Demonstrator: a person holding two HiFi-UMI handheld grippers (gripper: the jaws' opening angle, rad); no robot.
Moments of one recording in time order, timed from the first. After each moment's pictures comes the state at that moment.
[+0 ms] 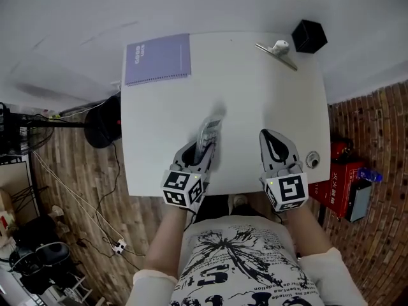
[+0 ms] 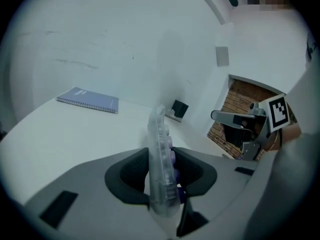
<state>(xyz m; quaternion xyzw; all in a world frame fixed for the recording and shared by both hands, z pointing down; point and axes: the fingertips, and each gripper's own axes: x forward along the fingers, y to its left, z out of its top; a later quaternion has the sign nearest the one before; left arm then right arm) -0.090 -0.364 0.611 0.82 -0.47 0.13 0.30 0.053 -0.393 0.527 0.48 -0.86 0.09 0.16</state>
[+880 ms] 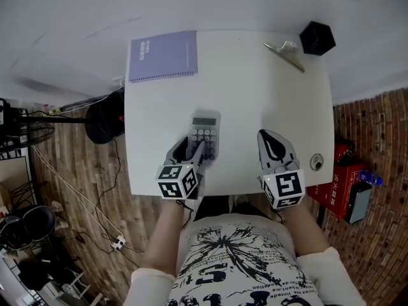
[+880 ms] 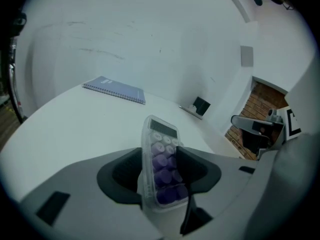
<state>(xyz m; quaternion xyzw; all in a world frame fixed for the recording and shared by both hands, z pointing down) -0.148 -0.373 0.649 0.75 -0.53 0.14 0.36 0.031 -0.400 0.554 0.47 -0.86 0.11 0.19</state>
